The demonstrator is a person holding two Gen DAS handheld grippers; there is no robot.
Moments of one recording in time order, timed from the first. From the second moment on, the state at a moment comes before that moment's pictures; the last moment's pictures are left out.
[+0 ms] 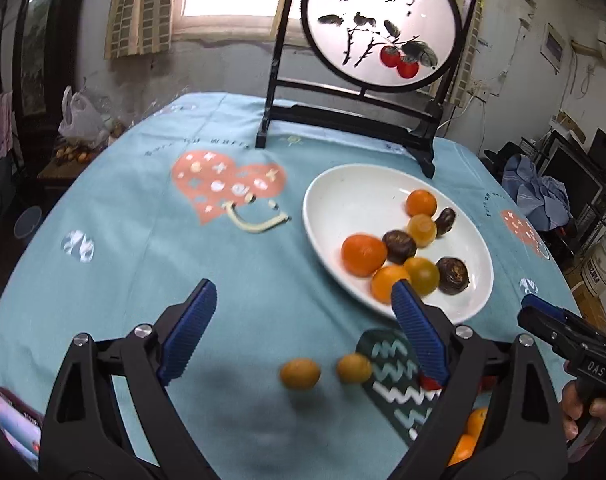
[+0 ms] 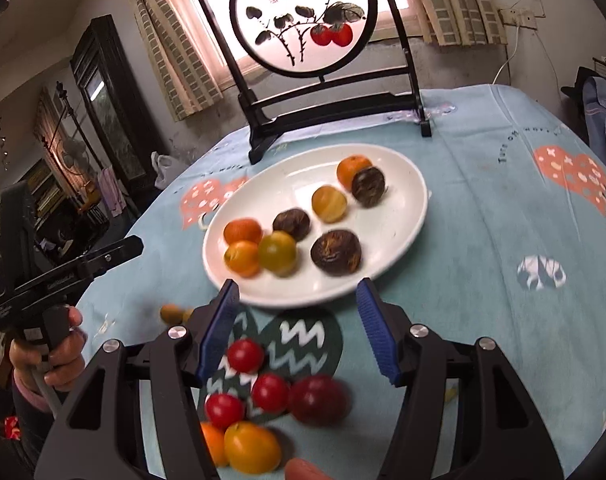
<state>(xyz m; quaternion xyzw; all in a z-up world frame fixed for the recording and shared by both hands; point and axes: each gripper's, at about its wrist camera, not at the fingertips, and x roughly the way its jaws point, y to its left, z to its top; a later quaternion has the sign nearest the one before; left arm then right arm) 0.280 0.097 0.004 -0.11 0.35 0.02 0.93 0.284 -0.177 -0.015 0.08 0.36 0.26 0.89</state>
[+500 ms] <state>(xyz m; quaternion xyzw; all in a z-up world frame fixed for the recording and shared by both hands) 0.259 0.084 -0.006 -0.07 0.36 0.03 0.93 0.265 -0.180 -0.042 0.04 0.42 0.24 0.87</state>
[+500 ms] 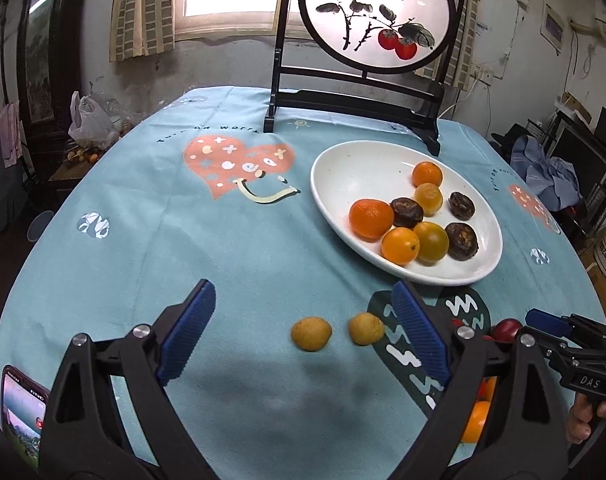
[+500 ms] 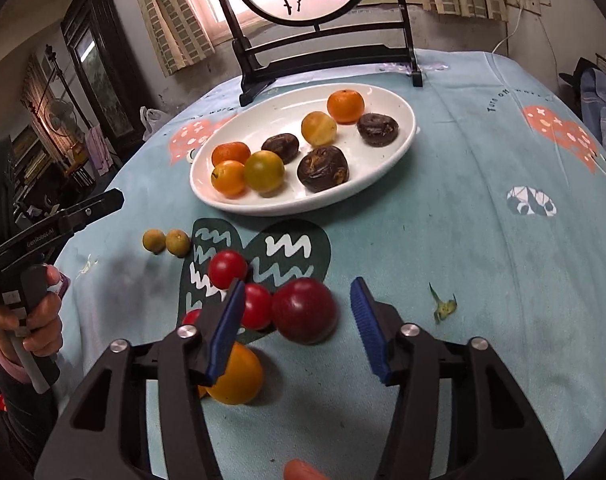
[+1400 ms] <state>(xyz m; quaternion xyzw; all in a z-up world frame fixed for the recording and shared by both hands) 0.259 0.103 -0.008 -0.08 0.37 0.06 0.92 0.268 -0.174 -0.059 0.02 0.45 0.24 0.86</state>
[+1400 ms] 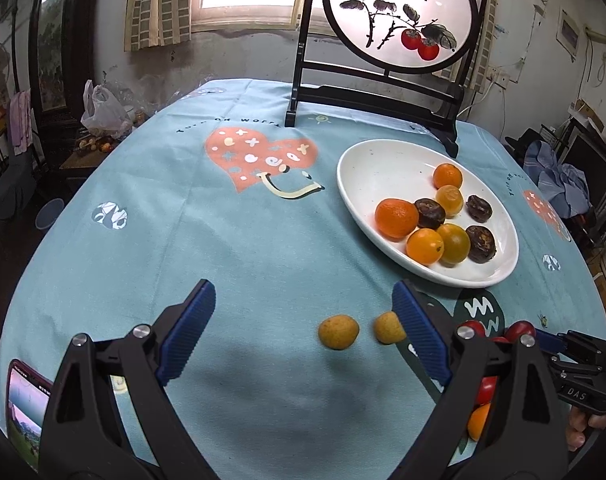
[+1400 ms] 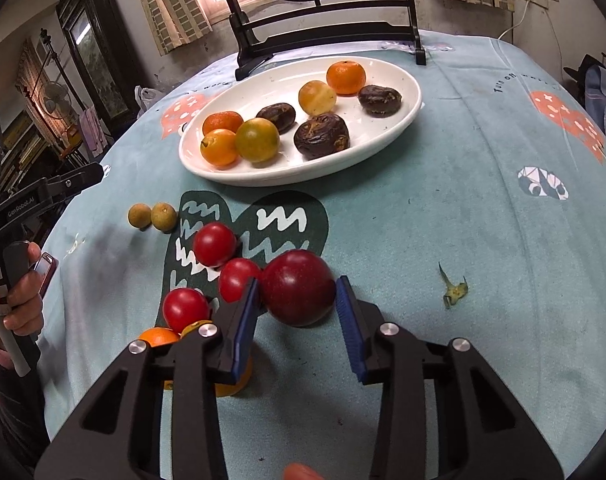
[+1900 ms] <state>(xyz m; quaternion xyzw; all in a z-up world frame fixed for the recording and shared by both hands) 0.274 0.083 -0.044 0.00 0.43 0.00 0.91 0.272 -0.188 -0.052 0.06 0.44 0.23 0.86</state>
